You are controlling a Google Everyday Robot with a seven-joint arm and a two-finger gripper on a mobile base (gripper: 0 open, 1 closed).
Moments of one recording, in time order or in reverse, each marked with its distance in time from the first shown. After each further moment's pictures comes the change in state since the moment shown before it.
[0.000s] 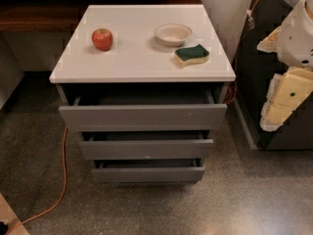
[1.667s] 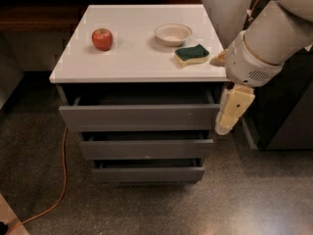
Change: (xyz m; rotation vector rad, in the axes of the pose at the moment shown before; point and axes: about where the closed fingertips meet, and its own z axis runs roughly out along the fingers) arm -0.057 -0.011 0.085 -0.054 -0.142 -0.145
